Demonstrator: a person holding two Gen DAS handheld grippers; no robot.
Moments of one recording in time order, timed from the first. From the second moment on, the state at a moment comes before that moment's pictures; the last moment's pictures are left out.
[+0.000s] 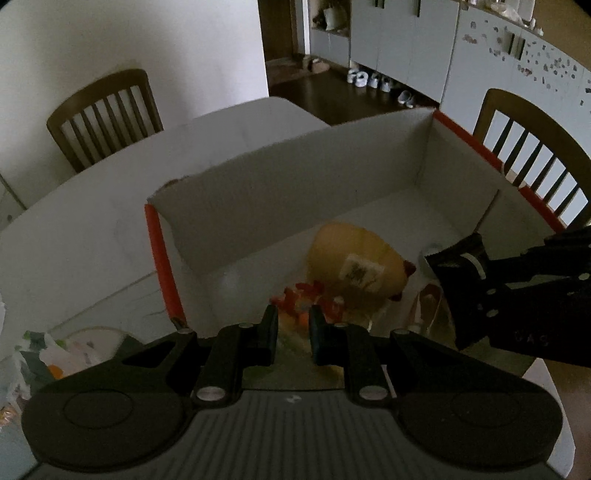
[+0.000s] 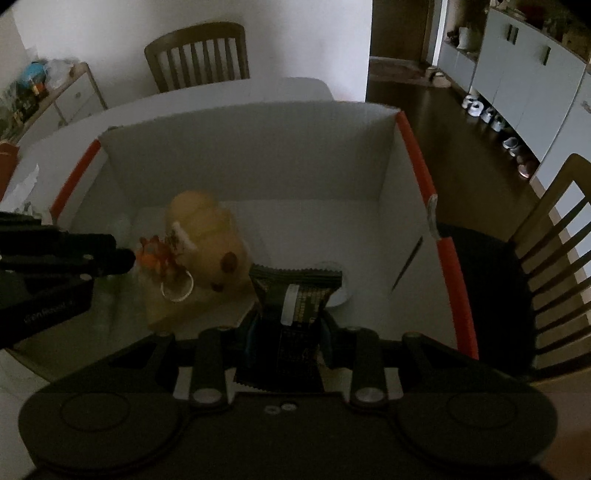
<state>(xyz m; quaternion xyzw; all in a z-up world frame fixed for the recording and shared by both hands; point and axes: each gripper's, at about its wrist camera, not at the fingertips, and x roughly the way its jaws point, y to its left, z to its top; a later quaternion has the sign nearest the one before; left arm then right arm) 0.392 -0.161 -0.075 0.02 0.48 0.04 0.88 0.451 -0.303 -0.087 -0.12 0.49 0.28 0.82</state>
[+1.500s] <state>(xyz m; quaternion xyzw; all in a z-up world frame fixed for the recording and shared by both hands) 0.313 -0.158 -0.015 -0.01 0.40 -0.03 0.92 0.378 -0.320 -0.001 -0.08 0.41 0.32 0.85</state>
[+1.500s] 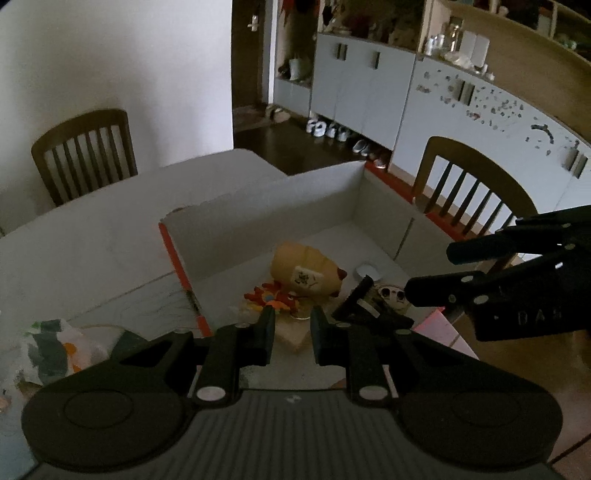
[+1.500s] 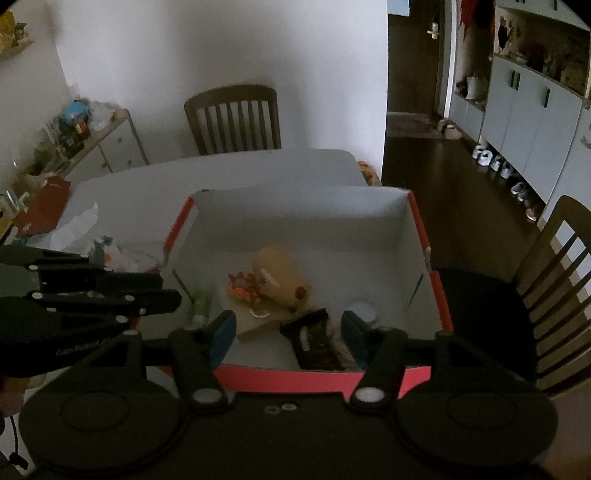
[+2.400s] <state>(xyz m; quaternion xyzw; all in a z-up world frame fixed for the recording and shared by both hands) 0.219 -0.046 -0.001 -0.04 0.37 -0.05 0.93 0.279 -0.236 0.012 -0.05 0.37 0.33 0.87</state>
